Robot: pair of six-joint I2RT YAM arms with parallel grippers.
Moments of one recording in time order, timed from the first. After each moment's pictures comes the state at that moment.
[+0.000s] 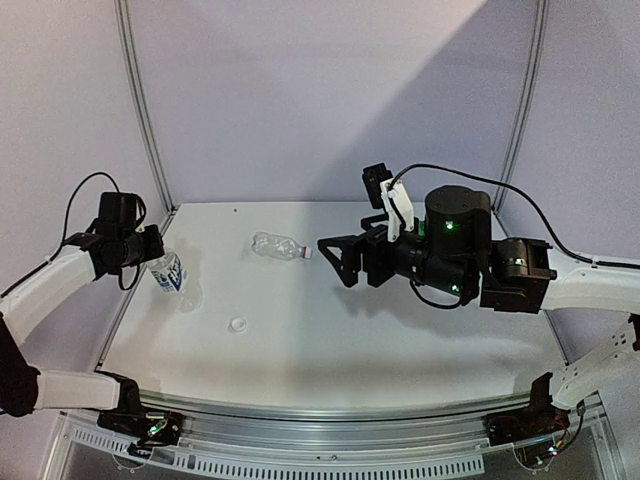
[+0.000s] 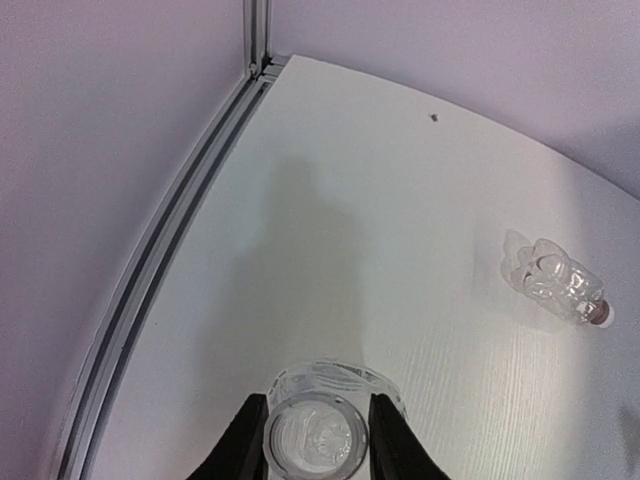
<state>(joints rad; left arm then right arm) -0.11 1.12 0.83 -0.38 -0.26 -0.39 1.20 1.32 1.15 -0.06 0.36 0.29</state>
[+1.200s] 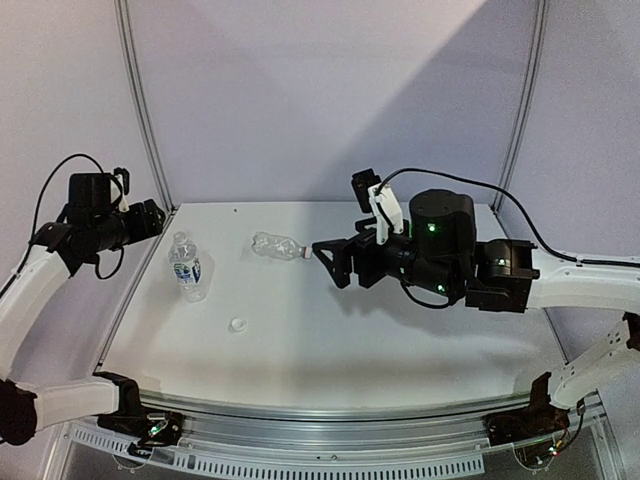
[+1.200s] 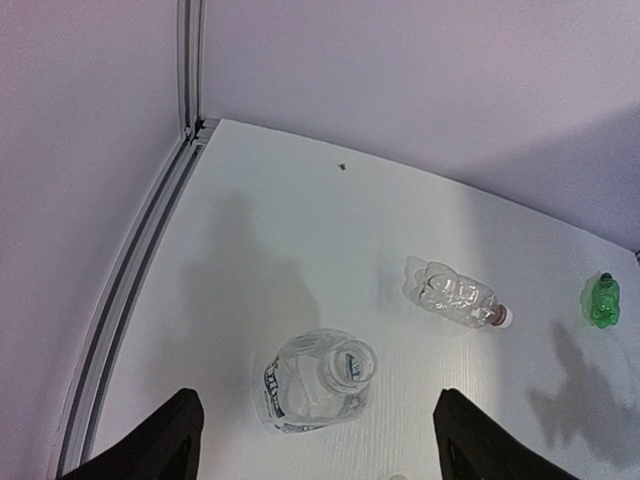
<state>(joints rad) -0.11 0.98 0.98 -0.53 -0.10 -0.36 1.18 1.38 1.15 -0.03 0.36 0.27</state>
